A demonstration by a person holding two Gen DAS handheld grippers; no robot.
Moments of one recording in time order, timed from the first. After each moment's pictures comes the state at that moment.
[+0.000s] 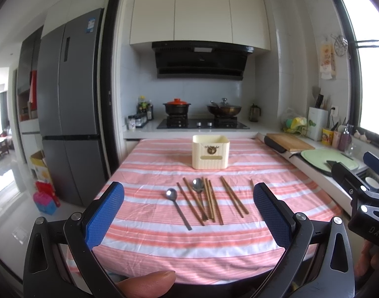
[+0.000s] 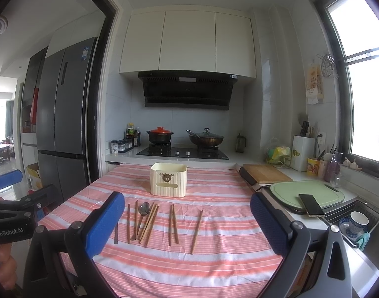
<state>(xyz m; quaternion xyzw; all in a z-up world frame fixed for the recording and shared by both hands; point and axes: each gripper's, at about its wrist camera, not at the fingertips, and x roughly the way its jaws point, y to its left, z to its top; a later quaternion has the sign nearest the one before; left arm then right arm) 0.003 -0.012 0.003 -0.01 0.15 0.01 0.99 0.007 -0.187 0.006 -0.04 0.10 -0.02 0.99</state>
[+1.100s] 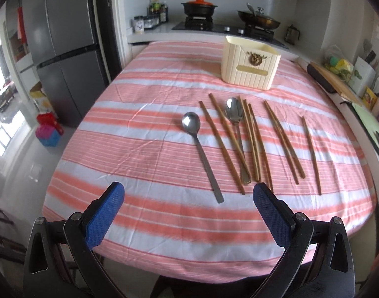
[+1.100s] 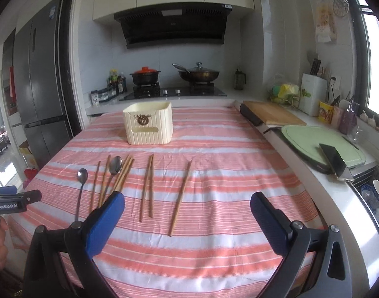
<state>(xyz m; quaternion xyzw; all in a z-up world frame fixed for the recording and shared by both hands) 0.208 0.033 -0.112 -0.05 0.43 0.06 0.90 0.159 -0.261 -0.067 0.00 0.30 -0.04 0.95</state>
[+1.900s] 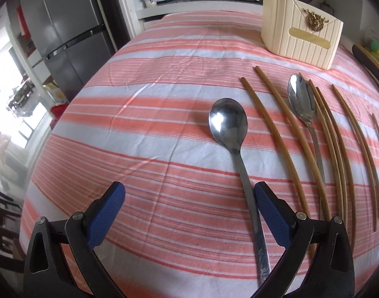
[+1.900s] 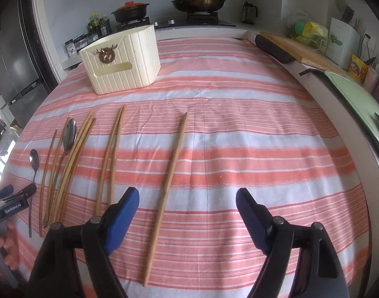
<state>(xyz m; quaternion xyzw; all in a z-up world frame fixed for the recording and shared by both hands) 0.317 0.056 -0.208 -0.01 0.47 0.13 0.87 0.316 -0.278 -0.170 0.02 0.48 -0.01 0.88</state>
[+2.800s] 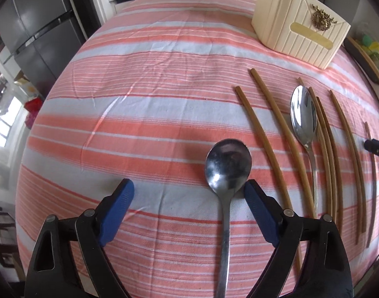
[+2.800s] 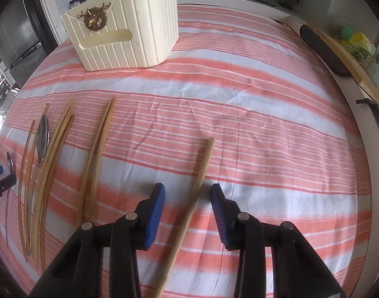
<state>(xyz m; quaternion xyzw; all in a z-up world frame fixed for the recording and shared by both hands) 0.385 0.069 -0.207 -0.04 0.54 0.05 0.84 0.437 -0.264 -0.205 -0.04 0.56 0.03 0.82</state>
